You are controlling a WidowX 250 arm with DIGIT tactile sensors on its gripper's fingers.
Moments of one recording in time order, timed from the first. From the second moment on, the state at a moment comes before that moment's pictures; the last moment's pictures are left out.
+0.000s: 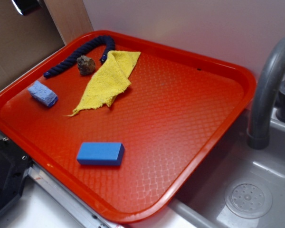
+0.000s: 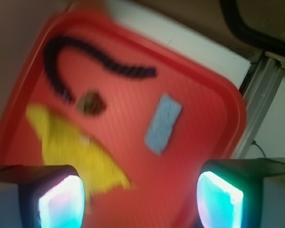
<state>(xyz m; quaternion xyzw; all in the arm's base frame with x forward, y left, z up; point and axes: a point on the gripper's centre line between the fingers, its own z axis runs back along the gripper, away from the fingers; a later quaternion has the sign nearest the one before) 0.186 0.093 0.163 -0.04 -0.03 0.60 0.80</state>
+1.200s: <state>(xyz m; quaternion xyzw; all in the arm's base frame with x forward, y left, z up) 0.169 0.097 0.053 0.07 -0.06 0.74 0.67</state>
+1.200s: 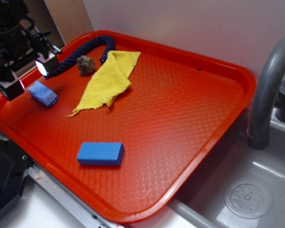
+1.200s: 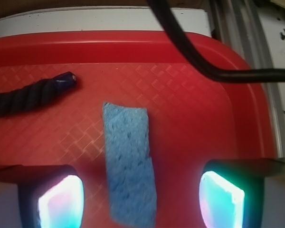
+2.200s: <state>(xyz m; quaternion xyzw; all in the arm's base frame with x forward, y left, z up) 0.205 0.114 0.016 0.12 -0.11 0.69 0.70</state>
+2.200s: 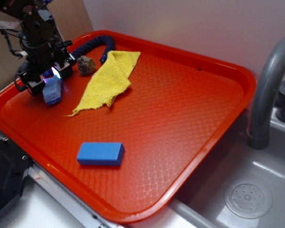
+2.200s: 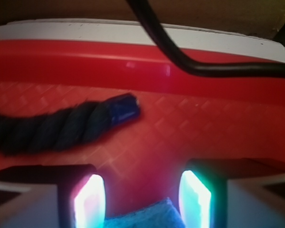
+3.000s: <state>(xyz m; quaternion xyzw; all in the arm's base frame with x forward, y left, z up) 0.220 0.038 0.105 0.01 -0.07 0.47 0.88</state>
